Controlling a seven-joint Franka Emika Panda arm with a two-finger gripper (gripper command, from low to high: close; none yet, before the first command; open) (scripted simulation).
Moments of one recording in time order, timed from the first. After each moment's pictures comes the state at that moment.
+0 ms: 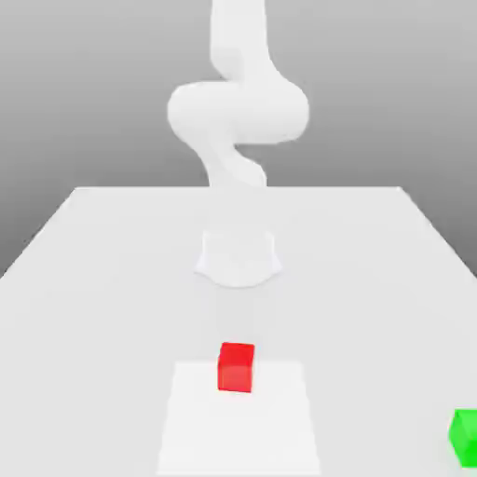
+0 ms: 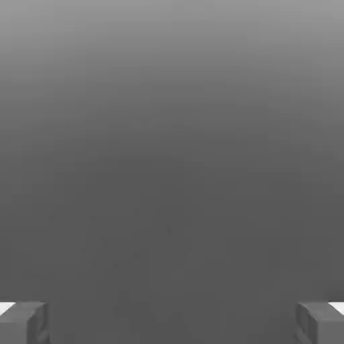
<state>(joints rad) 0.00 -0.74 0.00 -2.36 0.00 2.35 0.81</state>
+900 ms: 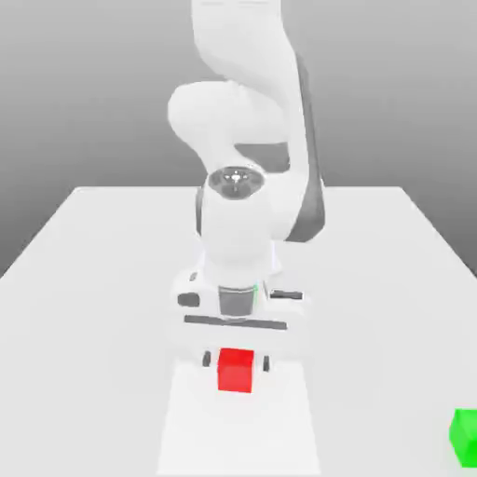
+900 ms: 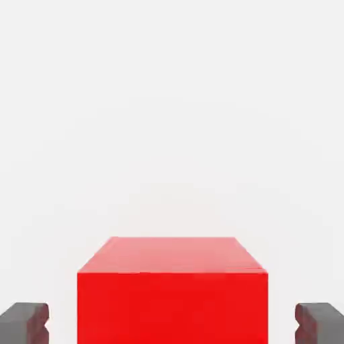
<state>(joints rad) -0.02 0.19 0.01 -2.87 -0.01 3.06 0.91</state>
